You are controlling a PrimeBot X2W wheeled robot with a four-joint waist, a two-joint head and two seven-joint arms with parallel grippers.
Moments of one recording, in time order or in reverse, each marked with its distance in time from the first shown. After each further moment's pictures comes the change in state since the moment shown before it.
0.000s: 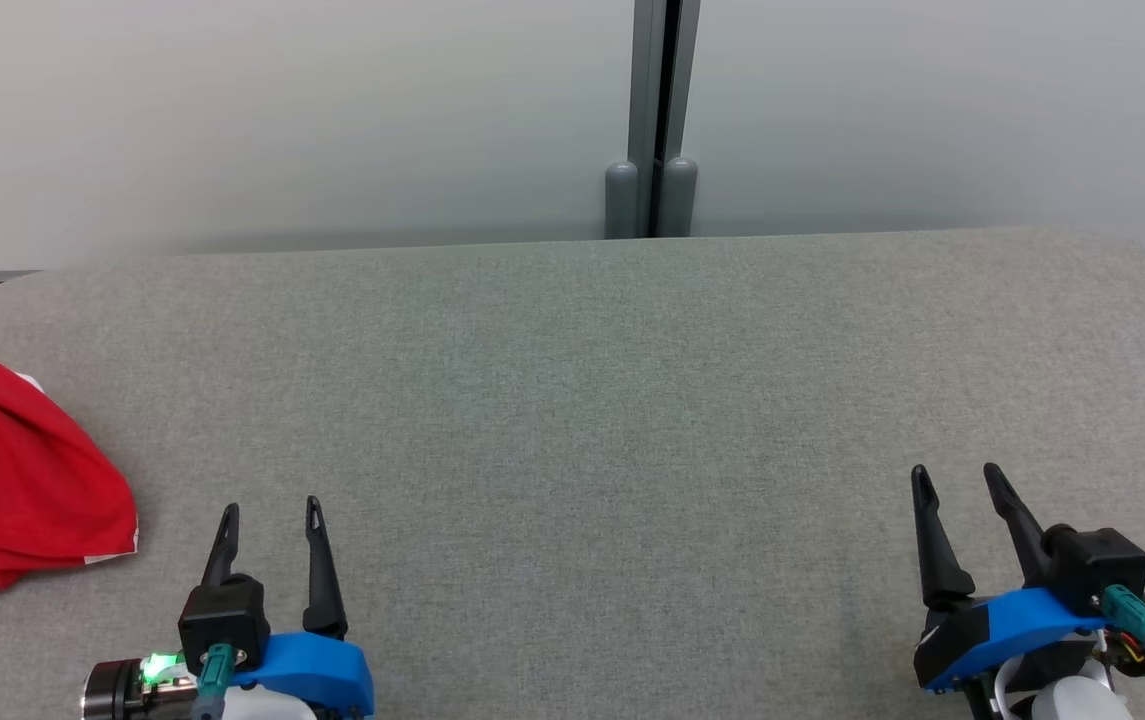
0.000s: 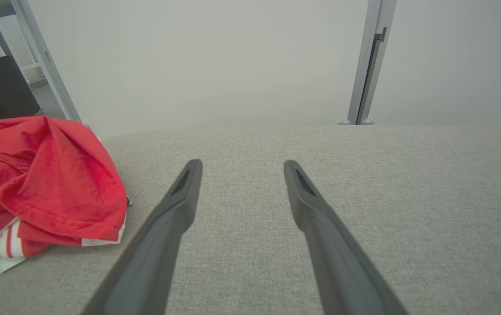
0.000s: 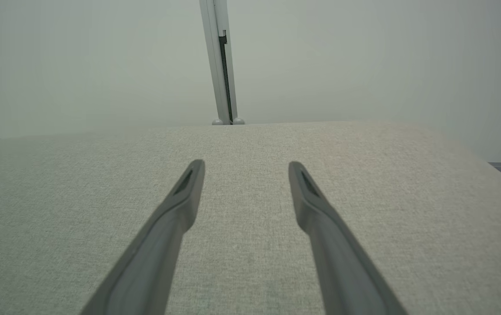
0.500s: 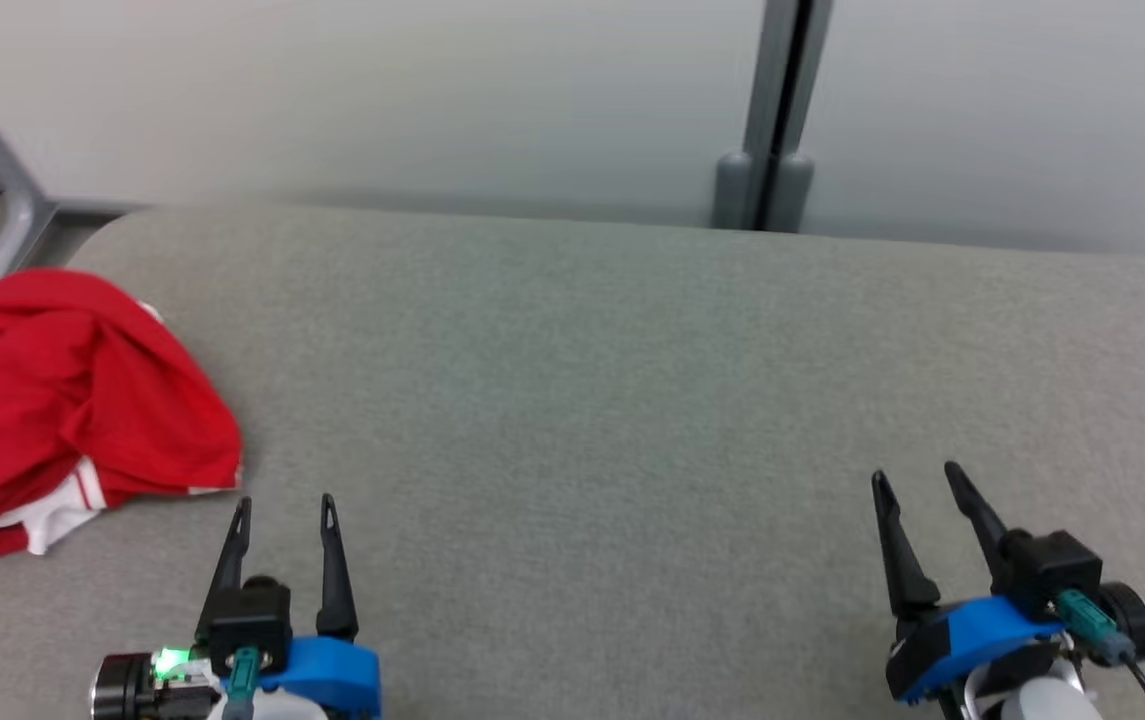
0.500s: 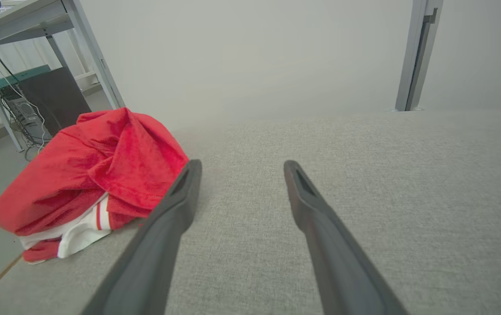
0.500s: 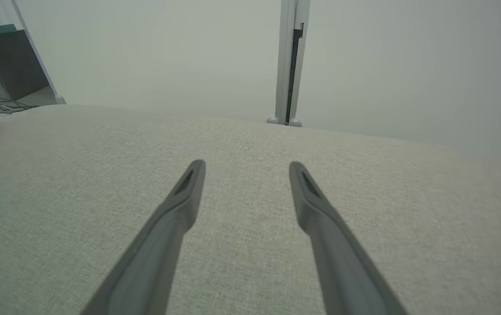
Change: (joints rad) left arm -0.011 -0.012 -0.007 0.018 0.107 0.010 -0.024; right arm -0.003 0.001 0.048 0.005 -0.072 0.000 -0.024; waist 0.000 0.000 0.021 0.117
